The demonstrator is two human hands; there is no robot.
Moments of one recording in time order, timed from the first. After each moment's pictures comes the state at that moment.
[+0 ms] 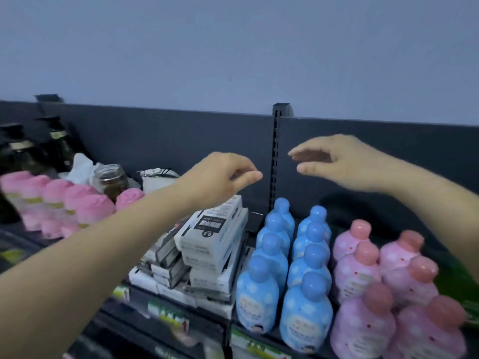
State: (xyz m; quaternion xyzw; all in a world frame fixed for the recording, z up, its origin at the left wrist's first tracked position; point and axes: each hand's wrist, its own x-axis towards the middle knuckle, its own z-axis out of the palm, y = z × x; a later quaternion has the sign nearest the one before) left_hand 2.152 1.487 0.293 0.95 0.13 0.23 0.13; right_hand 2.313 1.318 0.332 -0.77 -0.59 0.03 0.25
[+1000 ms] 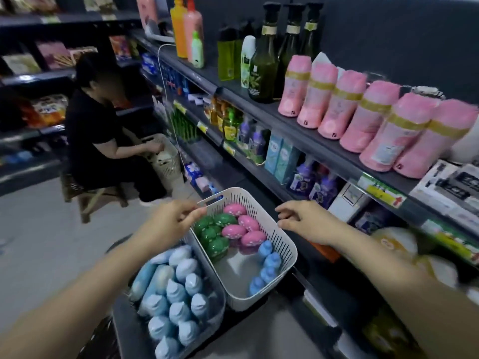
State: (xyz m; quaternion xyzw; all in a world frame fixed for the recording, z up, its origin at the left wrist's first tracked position) left_hand 1.544 1.567 0.054 0.80 0.50 0.24 0.21; right_hand 1.842 1.532 0.081 -0.64 -0.69 0.31 0.09
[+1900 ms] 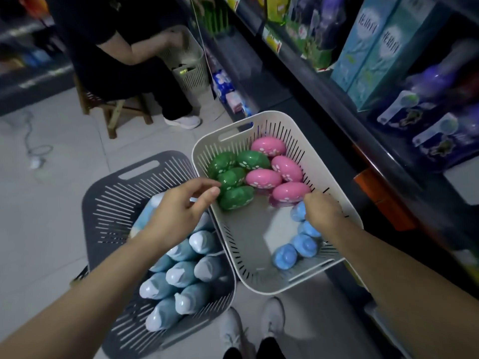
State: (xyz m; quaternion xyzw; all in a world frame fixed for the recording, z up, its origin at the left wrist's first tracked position) left_hand 1.567 1.607 -0.121 0.64 0.63 0.25 0.37; right_hand 1.842 1.657 -0.222 -0.68 -0.67 0.20 -0.24
